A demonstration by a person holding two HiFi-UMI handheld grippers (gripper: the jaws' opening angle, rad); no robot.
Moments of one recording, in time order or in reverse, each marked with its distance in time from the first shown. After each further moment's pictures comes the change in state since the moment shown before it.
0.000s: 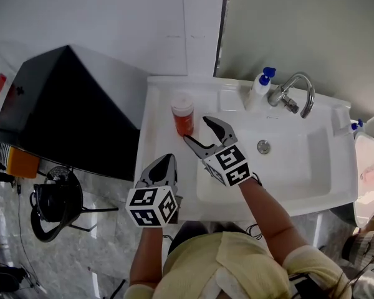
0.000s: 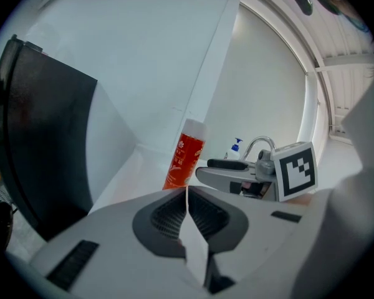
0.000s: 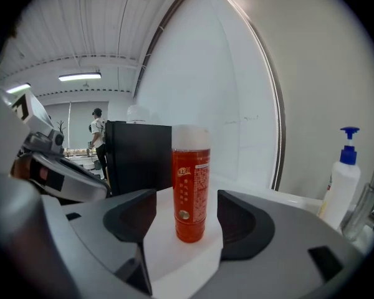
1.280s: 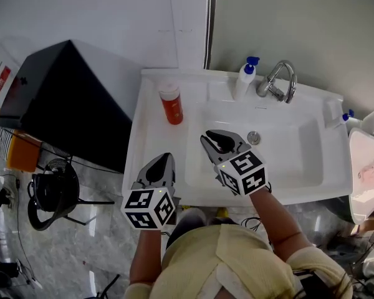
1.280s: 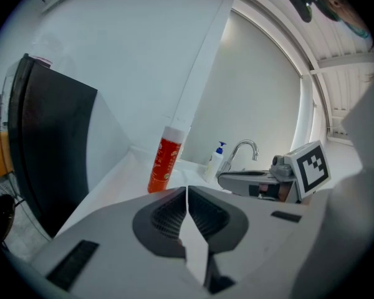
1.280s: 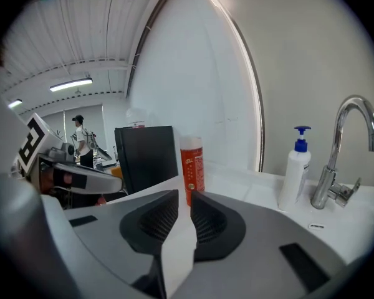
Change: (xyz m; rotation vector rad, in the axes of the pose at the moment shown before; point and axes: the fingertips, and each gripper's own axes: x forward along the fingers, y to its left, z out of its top) left arm -0.044 -0.057 -0.014 -0.002 -0.046 -0.005; right arm -0.108 0.012 -0.015 0.105 0.082 -0.001
